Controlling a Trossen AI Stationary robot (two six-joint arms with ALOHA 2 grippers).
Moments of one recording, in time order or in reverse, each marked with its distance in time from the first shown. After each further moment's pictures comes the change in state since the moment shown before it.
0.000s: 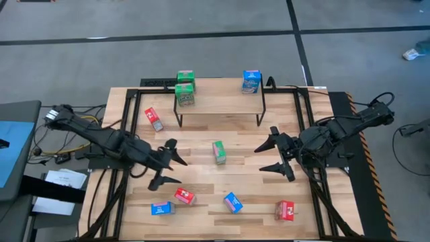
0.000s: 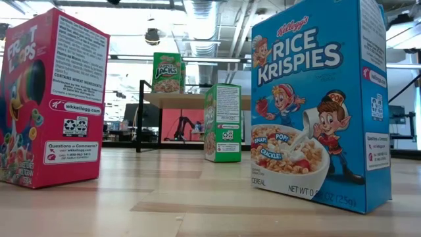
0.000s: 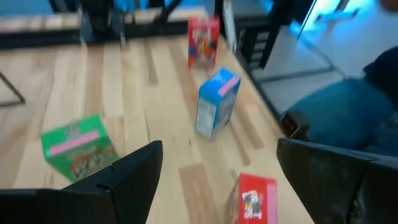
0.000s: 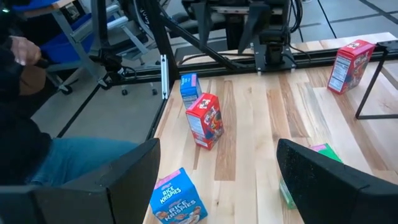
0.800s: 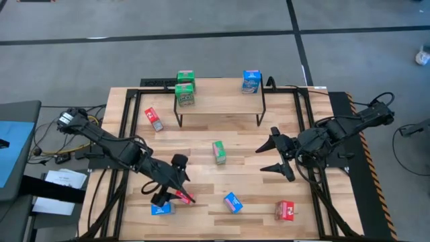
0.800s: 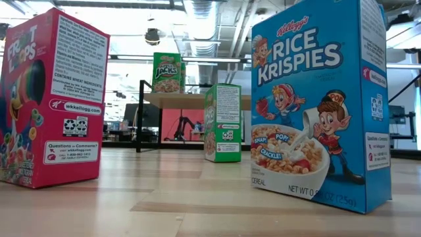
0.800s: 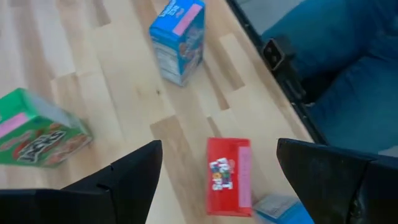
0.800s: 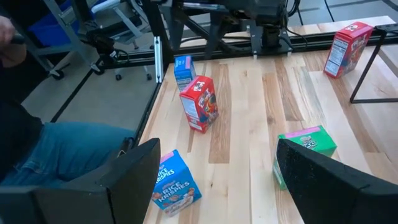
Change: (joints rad) left arm -0.084 0.316 0.313 -0.338 0.053 0.053; right arm 0.000 0.000 0.000 -0.069 0.001 0.003
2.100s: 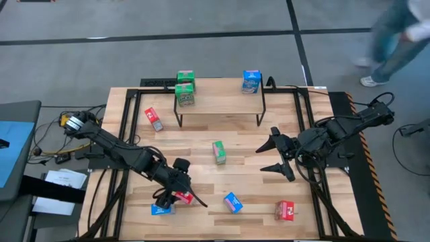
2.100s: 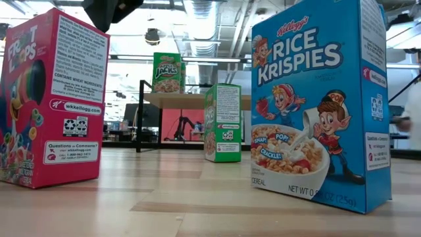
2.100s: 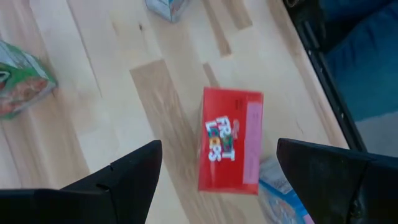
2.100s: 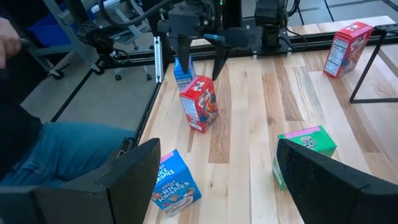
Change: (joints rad) left arm 0.001 0.131 -0.002 -0.095 0.038 -0.063; right arm 0.000 0.000 0.000 0.000 0.001 0.000
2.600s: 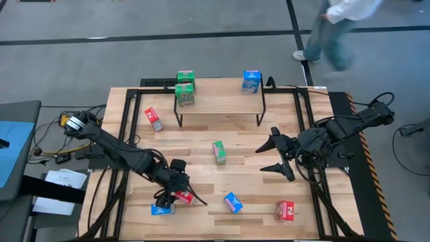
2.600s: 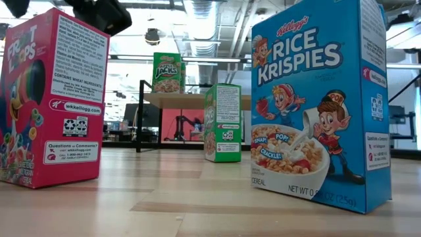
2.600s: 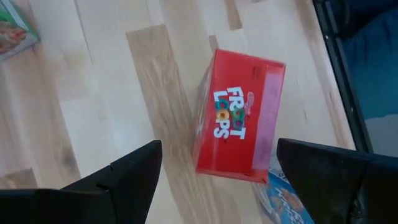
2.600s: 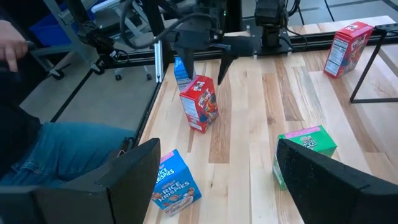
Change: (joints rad) left arm -0.005 0.000 -0.081 0.022 0.007 -0.105; right arm 0.000 0.000 0.000 -0.001 0.000 0.000
